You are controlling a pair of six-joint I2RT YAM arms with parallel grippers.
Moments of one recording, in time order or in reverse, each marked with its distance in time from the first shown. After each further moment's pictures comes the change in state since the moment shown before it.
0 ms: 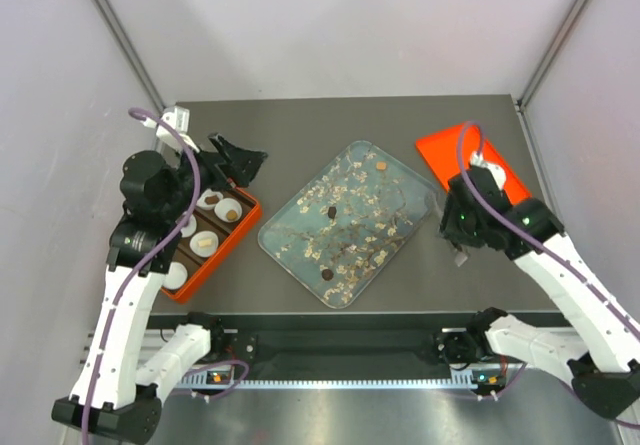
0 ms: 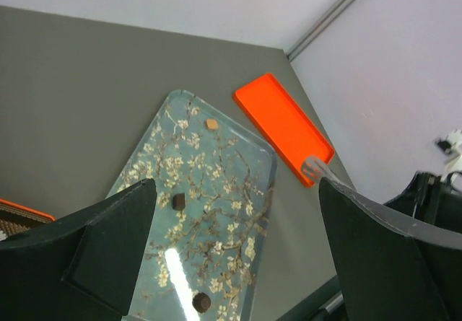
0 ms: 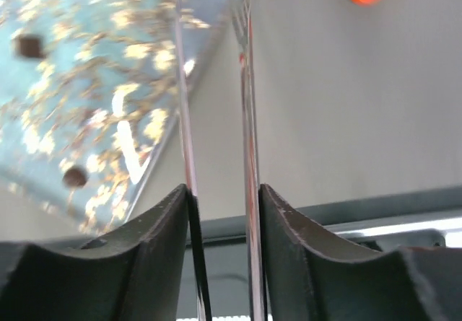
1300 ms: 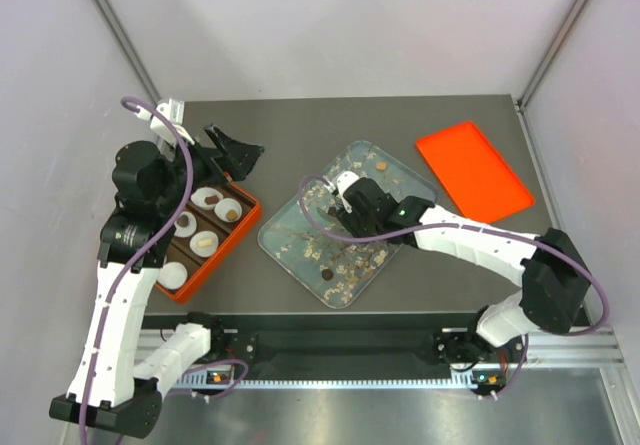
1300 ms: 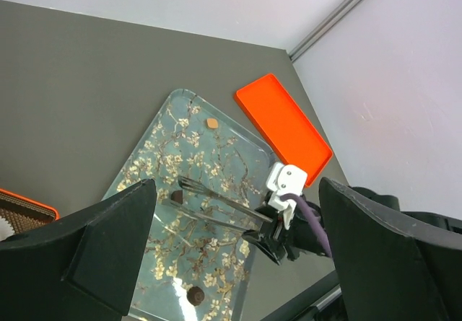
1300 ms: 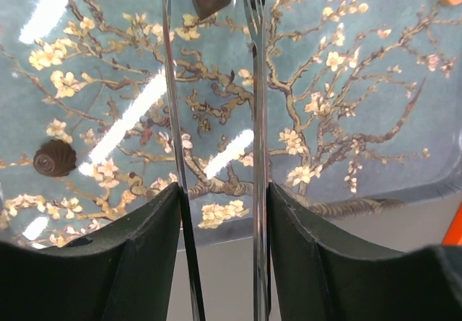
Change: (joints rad) left arm 0.000 0.058 0.117 -0.113 -0.005 -0.005; right arm 0.351 0.543 -0.004 0.653 -0.087 -0.750
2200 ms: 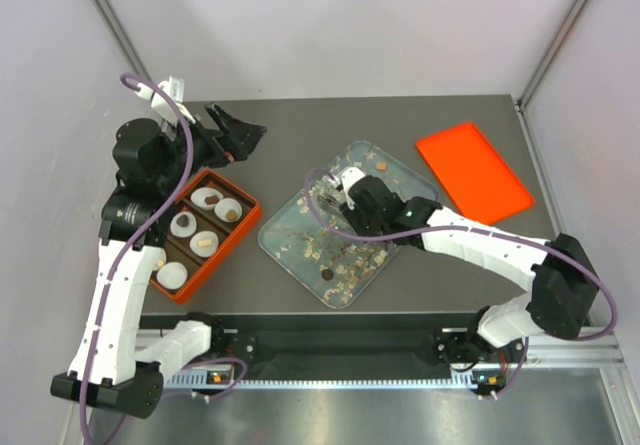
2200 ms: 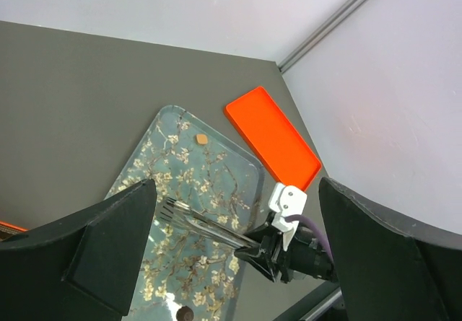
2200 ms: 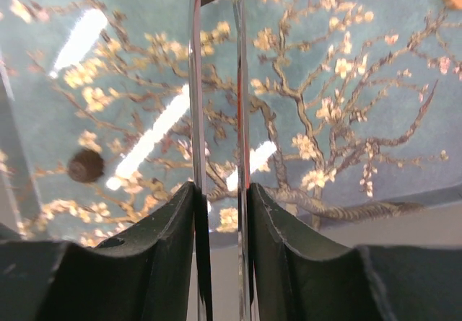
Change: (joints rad) left arm 0.000 0.107 0.110 0.018 0.006 -0.025; right arm -0.006 -0.041 -0.035 0.043 -0.032 0.051
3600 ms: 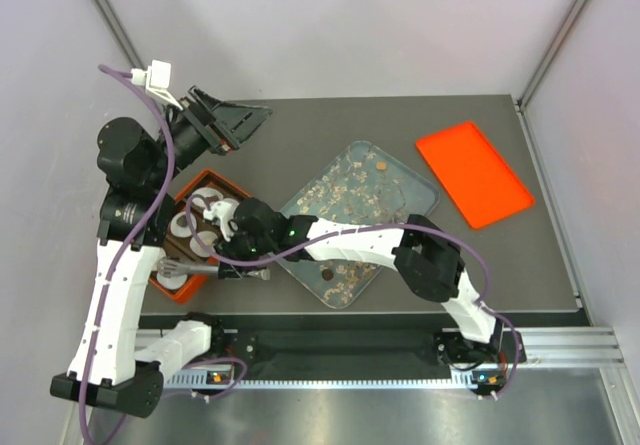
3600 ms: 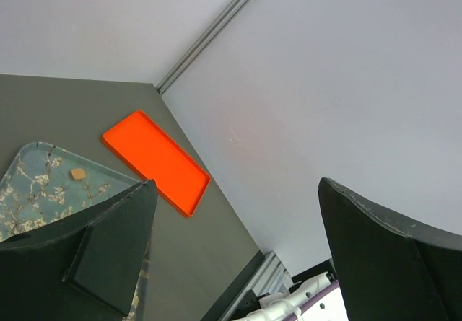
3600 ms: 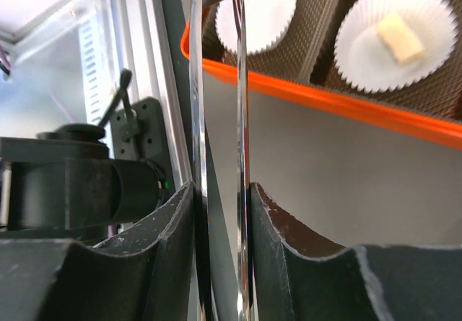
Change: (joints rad) left arm -0.002 0.015 0.033 0.278 0.236 -0.308; right arm 0.304 0.711 0.660 0.380 -0.587 0.200
